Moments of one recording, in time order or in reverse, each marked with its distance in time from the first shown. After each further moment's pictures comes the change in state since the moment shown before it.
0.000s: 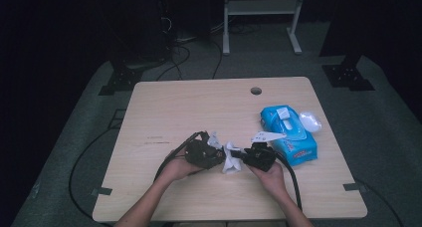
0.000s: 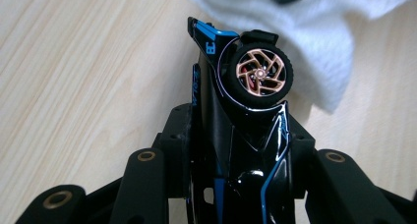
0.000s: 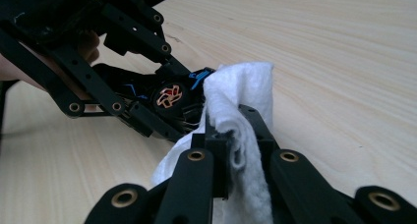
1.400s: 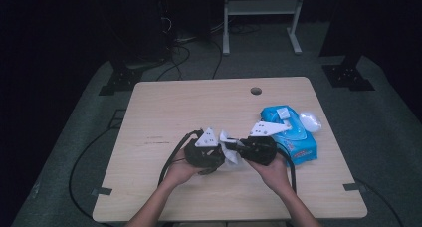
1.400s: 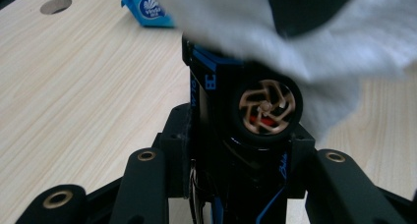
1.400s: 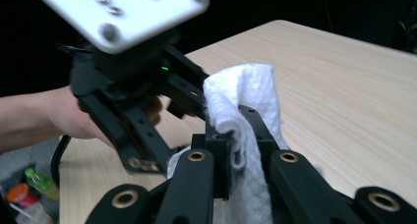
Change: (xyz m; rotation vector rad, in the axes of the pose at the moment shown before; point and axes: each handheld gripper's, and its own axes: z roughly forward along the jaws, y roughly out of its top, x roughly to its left) left arm -0.015 0.003 -0.026 -0.351 -0.017 -0.034; right arm 0.052 0.058 -0.034 -0.077 0.042 -0.196
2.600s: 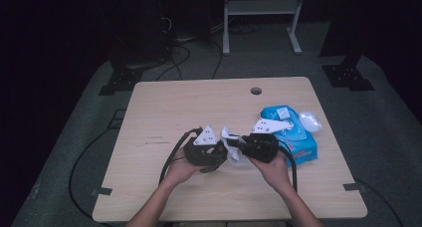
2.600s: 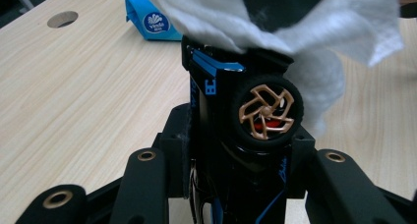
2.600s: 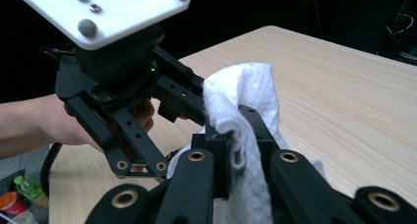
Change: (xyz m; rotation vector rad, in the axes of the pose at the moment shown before) left arm 0.002 0.002 -0.004 -0.032 0.004 -0.005; right arm -0.009 0.000 -0.005 -0.018 -0.034 0.025
